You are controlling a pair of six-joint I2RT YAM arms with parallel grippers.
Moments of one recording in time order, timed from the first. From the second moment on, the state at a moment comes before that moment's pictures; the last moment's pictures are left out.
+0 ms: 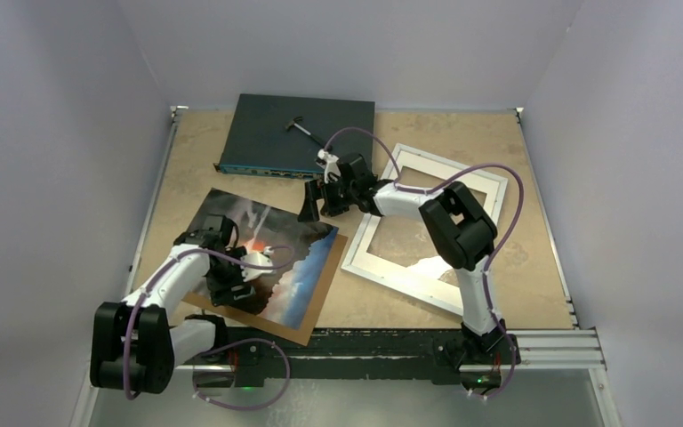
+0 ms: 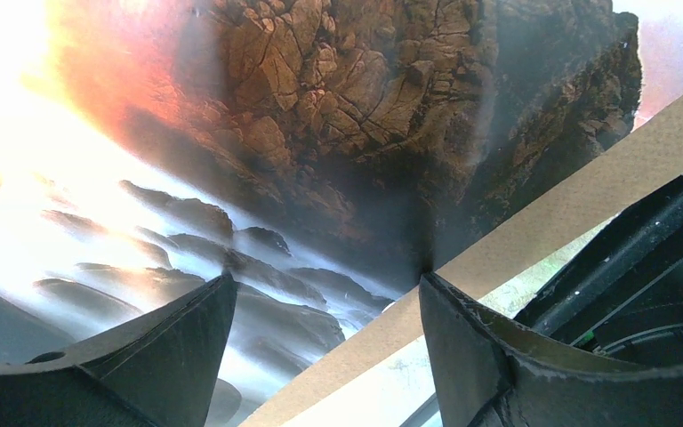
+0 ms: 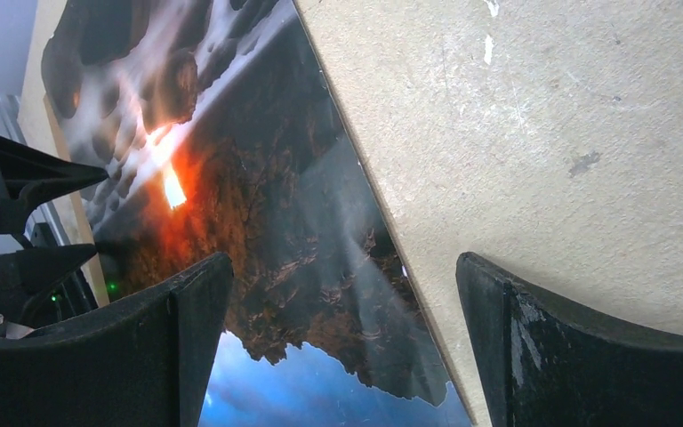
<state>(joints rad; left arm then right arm) -0.09 1.15 0.55 -0.90 0.11 1.16 0.67 2.11 1.36 0.05 -0.50 0.41</state>
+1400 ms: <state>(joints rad) -0.13 1.11 0.51 -0.86 0.05 1.06 0.63 2.15 1.39 0.03 -0.76 0.40</state>
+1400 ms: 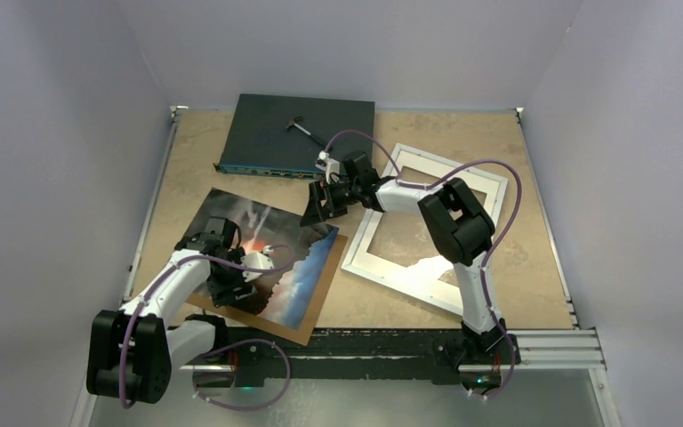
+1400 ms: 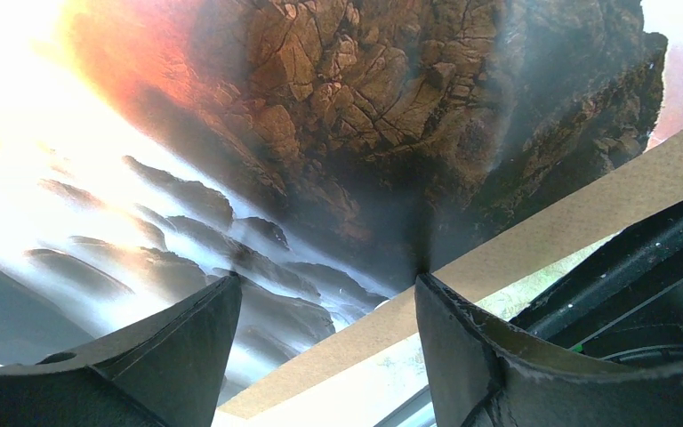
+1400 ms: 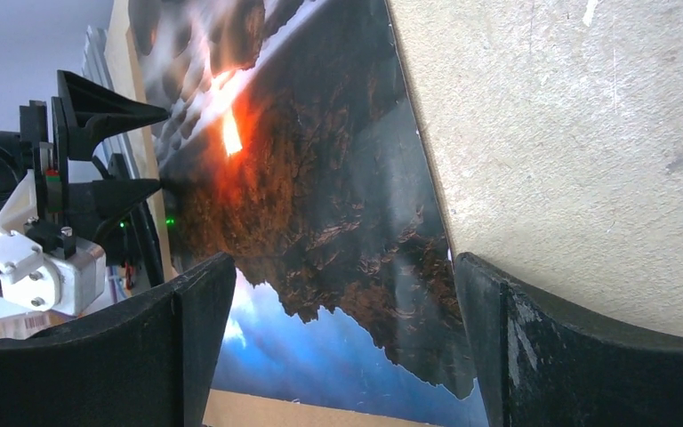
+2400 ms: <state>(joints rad) -0.15 1.11 0.51 -0.86 0.04 1.05 0.64 2.00 1.15 0.42 -0.95 0.78</state>
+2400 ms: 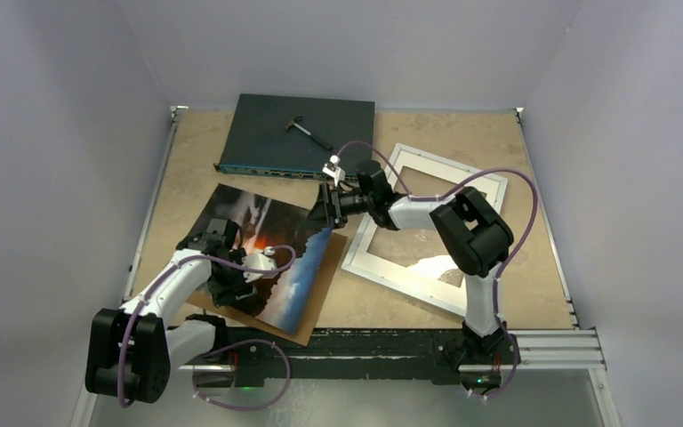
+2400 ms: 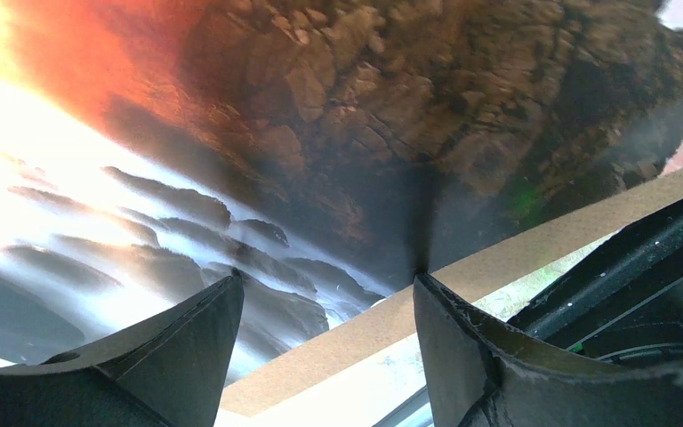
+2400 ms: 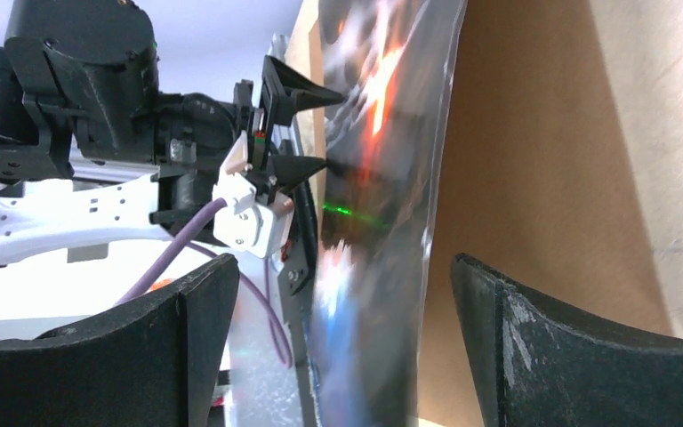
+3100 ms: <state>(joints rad) -0.15 1.11 0.50 -0.86 0.03 1.05 0.65 2.00 1.09 0.42 -0.89 0.84</state>
